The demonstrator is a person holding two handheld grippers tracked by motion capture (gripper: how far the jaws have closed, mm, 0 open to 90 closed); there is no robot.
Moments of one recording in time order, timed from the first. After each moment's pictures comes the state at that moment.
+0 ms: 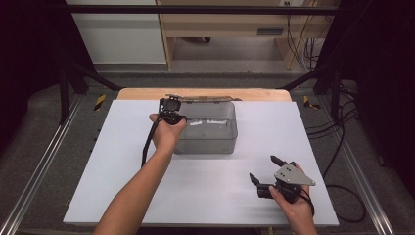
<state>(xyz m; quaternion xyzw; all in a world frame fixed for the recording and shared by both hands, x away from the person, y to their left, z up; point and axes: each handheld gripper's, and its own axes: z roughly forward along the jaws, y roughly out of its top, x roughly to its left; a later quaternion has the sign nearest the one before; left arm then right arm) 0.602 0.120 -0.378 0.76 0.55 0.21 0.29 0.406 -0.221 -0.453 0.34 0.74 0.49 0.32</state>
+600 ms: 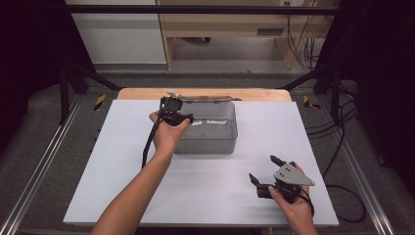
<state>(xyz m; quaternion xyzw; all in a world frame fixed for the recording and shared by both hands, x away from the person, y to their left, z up) 0.591 0.115 -0.368 0.76 0.51 0.24 0.33 0.406 -0.220 -0.453 0.34 0.74 0.49 0.32</state>
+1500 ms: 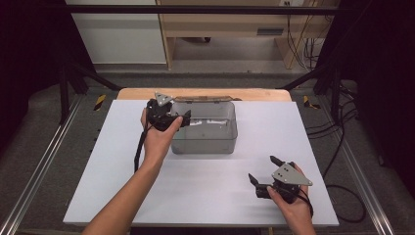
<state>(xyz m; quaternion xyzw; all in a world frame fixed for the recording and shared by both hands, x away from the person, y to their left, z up) 0.564 0.142 -0.358 0.71 0.48 0.29 0.43 0.406 -0.217 -0.455 0.34 0.74 0.48 0.32</state>
